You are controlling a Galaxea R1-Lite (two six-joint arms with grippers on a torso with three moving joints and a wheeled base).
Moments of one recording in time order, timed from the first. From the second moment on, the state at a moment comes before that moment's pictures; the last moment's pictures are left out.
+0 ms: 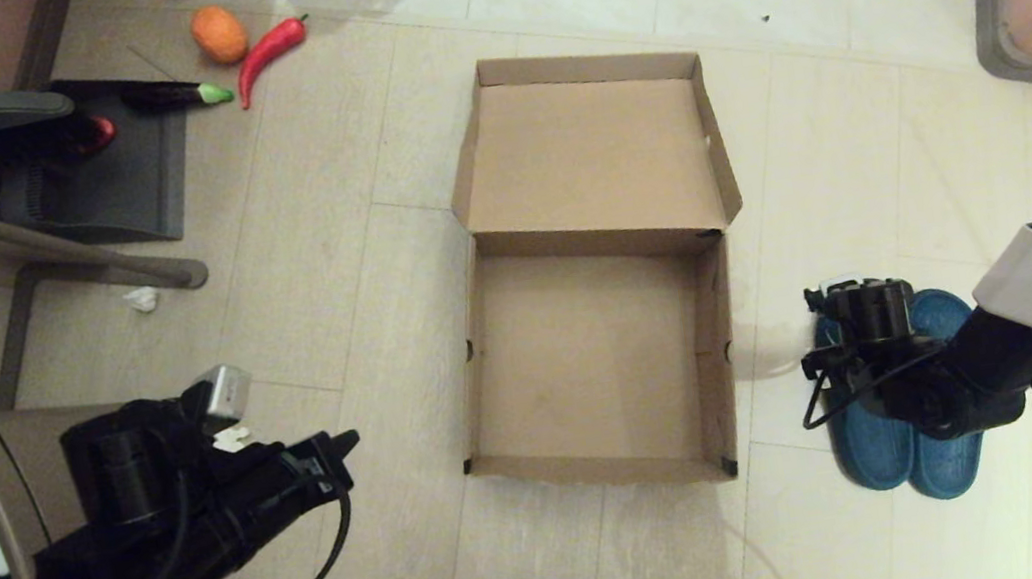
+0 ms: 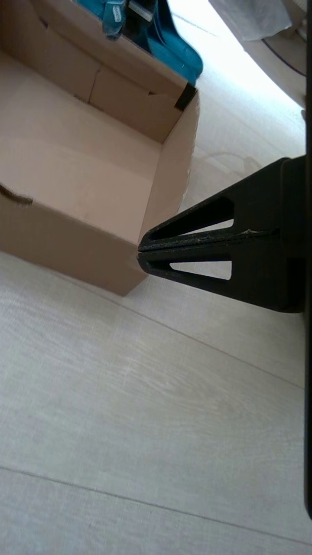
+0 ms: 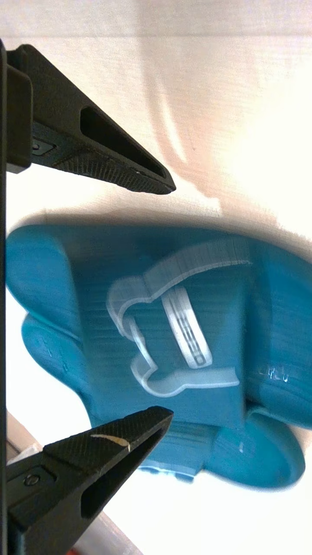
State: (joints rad) left arm -0.27 1.75 -0.43 -1.00 -0.08 -0.33; right arm 0.05 2.30 -0.99 -0.84 -0.55 -0.12
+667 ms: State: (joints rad) left arm -0.28 1.70 -0.39 -1.00 -0.06 -0.33; right arm 0.21 1.94 -0.71 -0.78 -0.51 -0.11
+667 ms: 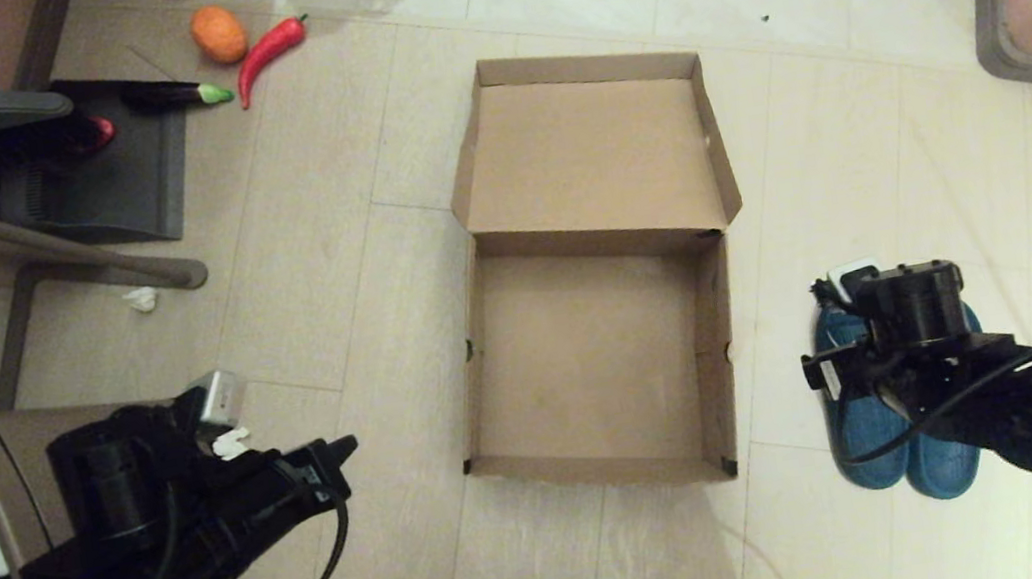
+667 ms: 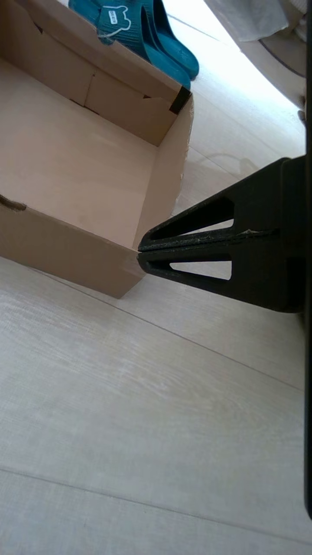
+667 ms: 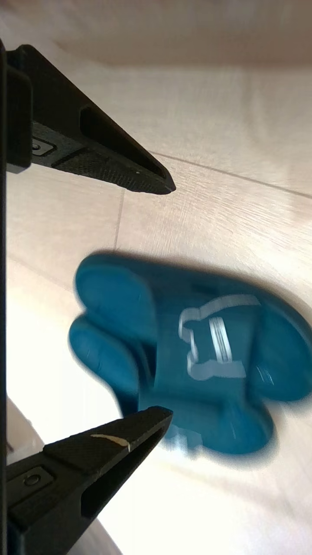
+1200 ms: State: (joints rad) left arm 0.05 1.42 -0.12 -0.95 0.02 -0.33; right arm 0.36 1.06 -0.50 -0.15 -0.55 -0.09
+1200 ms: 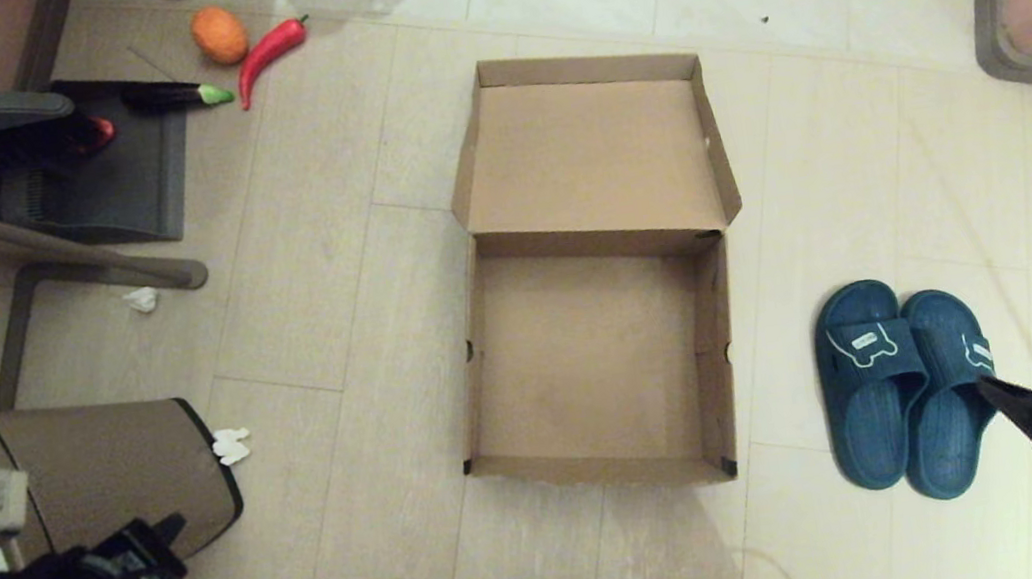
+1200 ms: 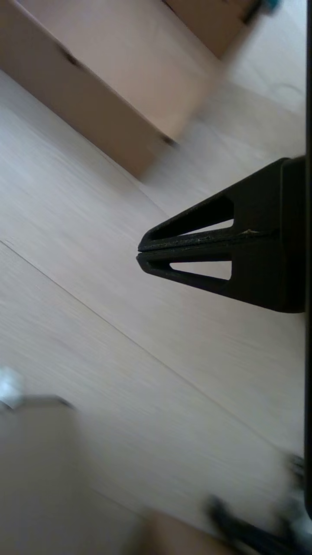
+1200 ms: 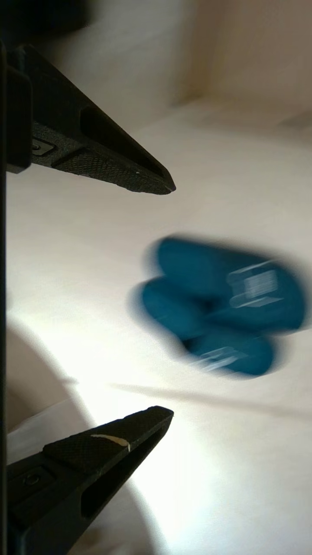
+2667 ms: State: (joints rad) left arm 0.05 1.35 -0.04 -0.87 -0.23 -0.30; right arm 0.20 0.88 -0.48 0.10 -0.56 0.04
